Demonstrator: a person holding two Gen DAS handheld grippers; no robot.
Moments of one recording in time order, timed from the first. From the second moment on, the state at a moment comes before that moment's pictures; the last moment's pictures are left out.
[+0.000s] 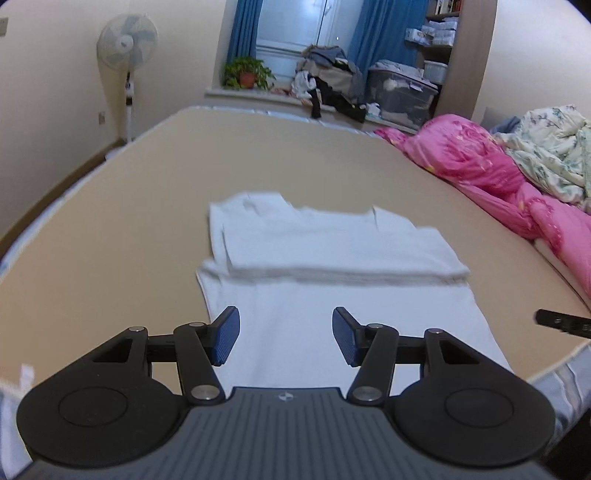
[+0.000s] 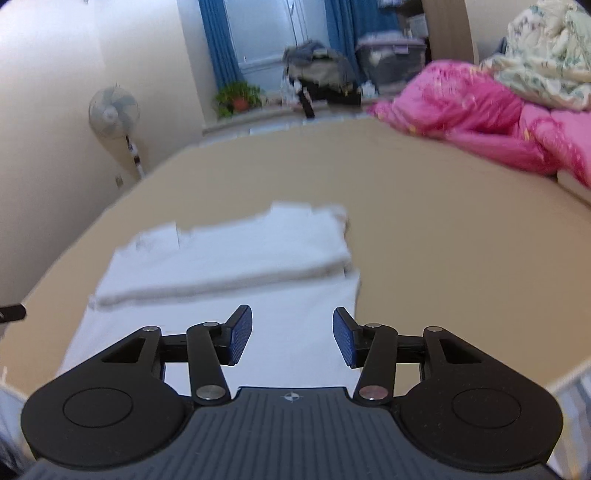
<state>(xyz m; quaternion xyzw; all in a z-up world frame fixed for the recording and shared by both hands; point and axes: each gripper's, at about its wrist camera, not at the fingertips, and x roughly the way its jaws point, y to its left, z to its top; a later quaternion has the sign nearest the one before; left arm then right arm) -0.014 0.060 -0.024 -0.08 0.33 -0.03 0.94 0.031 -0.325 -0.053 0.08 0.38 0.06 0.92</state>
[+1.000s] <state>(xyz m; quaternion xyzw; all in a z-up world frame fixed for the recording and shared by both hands) -0.035 0.071 -0.131 -0.06 0.50 0.06 0.86 0.014 -0.363 -0.142 0.10 0.56 -0.03 0.82</state>
